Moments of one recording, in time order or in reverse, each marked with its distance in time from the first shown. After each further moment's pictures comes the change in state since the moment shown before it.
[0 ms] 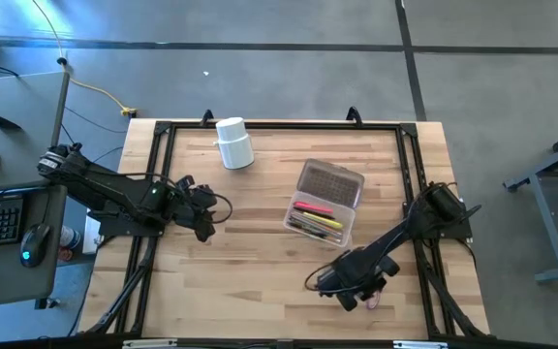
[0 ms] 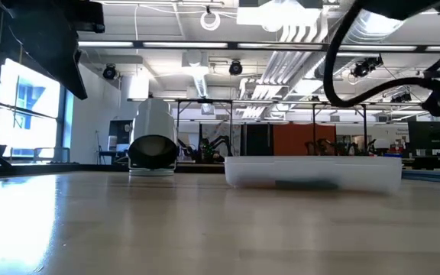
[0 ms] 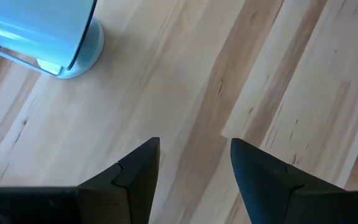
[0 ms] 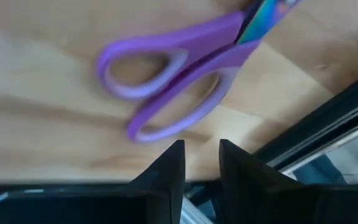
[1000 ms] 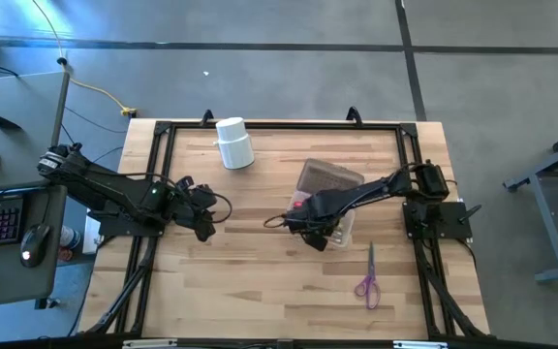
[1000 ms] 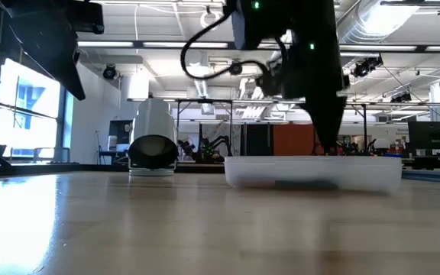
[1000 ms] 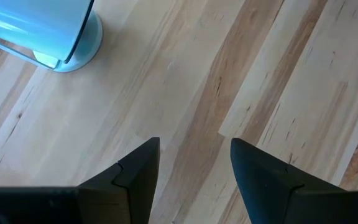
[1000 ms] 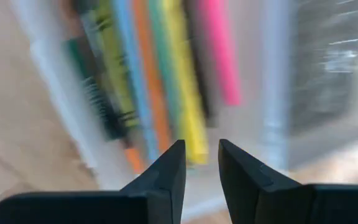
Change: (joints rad) left arm 0.000 0.000 0.000 -0.004 0.011 -0.031; right arm -0.425 0.001 0.185 -0.069 0.699 -0.804
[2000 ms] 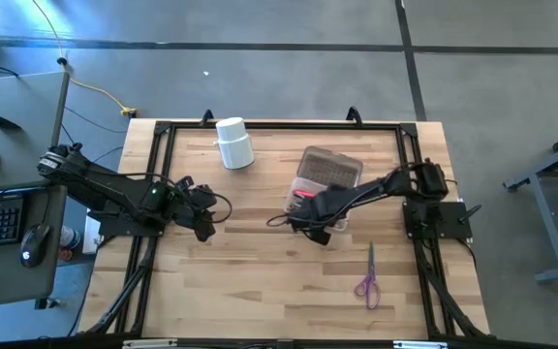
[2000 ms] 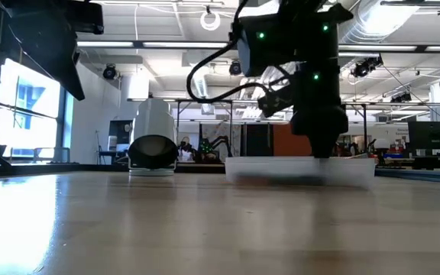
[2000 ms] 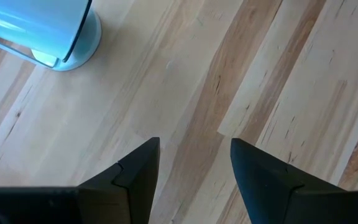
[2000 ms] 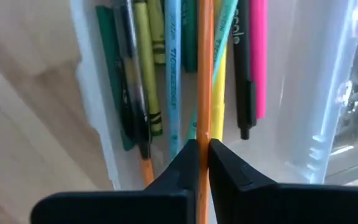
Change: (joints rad) left arm 0.000 0.000 0.000 -0.002 0.006 0.000; right arm -0.024 0.002 -0.127 0.141 0.164 -0.150
